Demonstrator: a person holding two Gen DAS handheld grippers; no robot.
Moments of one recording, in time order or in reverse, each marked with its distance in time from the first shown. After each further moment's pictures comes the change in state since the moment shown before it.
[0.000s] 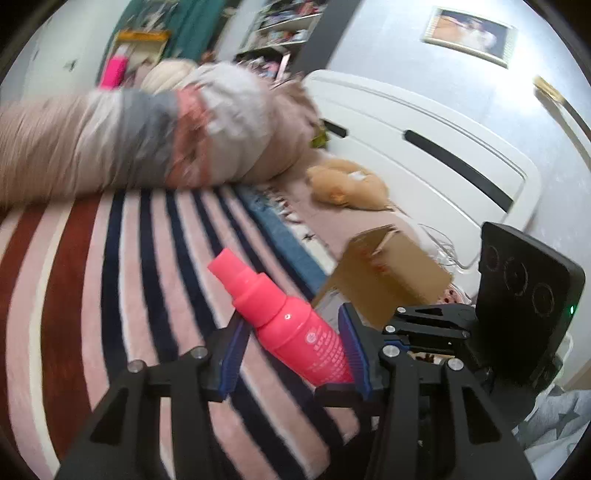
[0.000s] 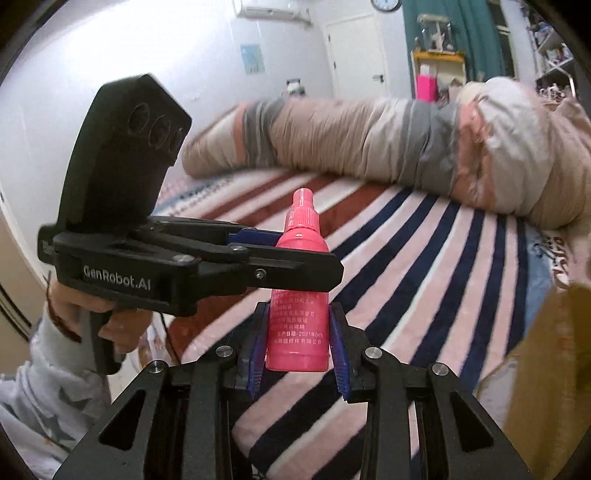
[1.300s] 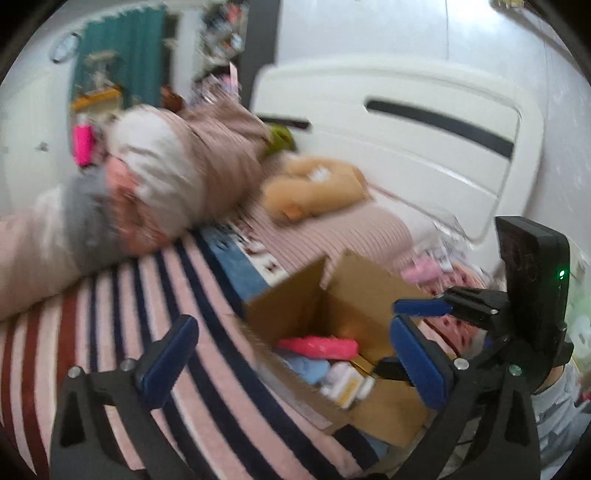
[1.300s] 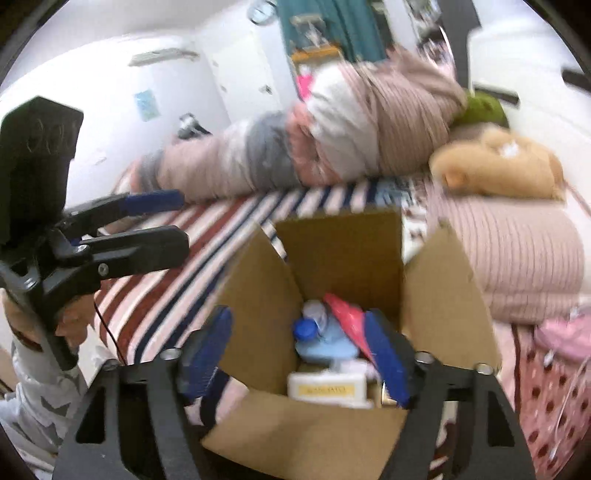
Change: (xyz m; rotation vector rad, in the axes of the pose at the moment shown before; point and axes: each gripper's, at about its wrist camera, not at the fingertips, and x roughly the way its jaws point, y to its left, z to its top) left arm 0.059 -0.155 0.050 0.240 -0.013 0.178; right arm -0.166 -0.136 -0.058 0.271 -0.077 -0.253
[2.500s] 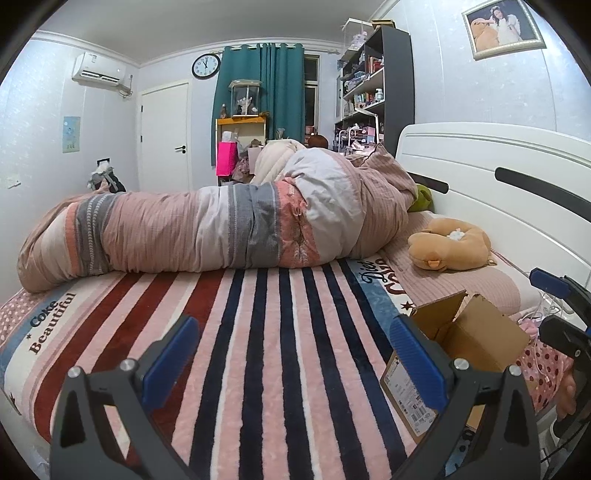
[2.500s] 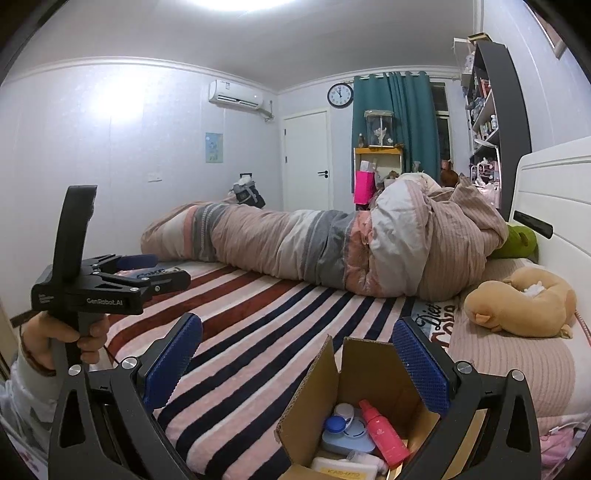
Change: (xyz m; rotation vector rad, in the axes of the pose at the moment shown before) left arm -0.084 0.065 -0.060 -0.224 -0.185 0.473; right arm -0.039 0.066 0.019 -0.278 -0.326 0.073
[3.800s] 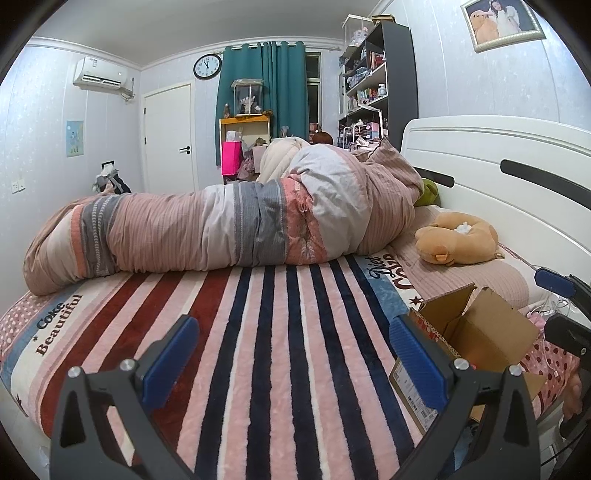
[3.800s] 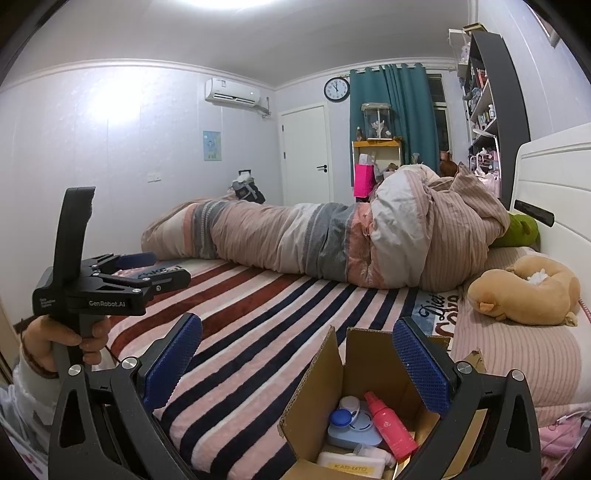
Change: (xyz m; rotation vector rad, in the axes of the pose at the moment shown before) left arm 0.002 0.004 -0.005 0.008 0.004 0.023; right arm 0.003 -0.003 -0.007 0.027 0.015 0.008
